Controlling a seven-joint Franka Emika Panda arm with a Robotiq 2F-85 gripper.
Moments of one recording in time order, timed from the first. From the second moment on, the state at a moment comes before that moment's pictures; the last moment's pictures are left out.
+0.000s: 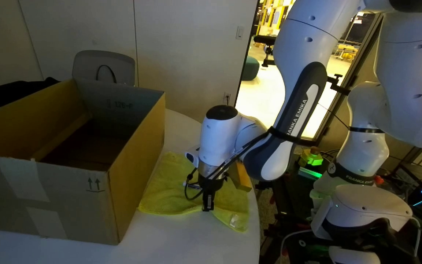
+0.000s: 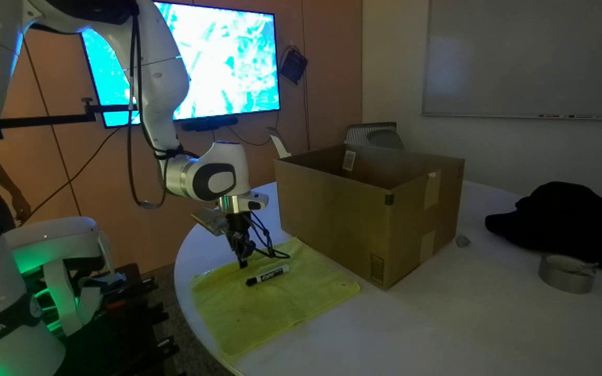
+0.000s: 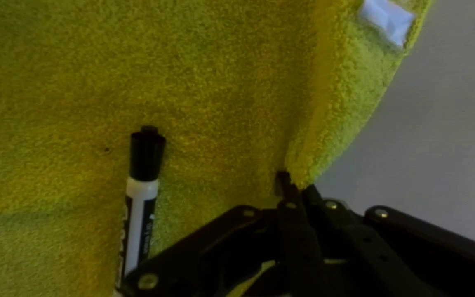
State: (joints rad) arm 0.25 0.44 0.02 -2.45 -0.13 2.88 0.23
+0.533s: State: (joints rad) arm 0.12 0.27 0.03 -2.56 -0.08 2.90 0.13
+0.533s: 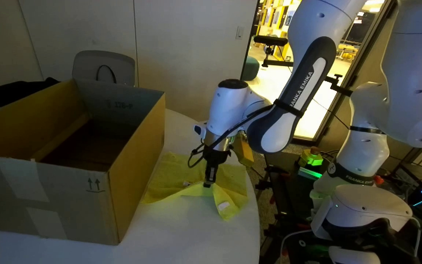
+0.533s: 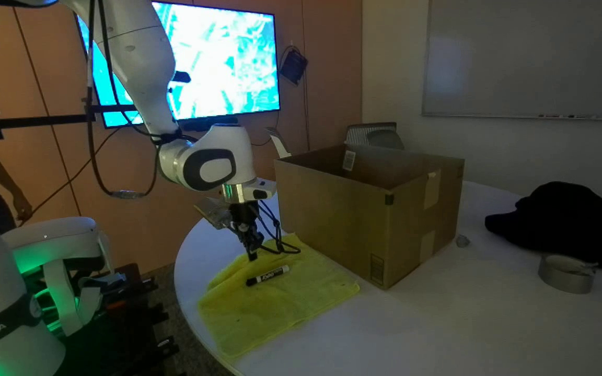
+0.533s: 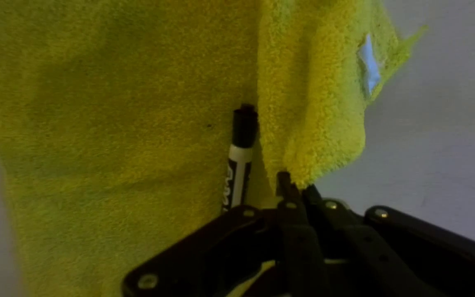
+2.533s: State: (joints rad) arm -0.24 0.24 0.06 -2.64 0.29 2.90 -0.22
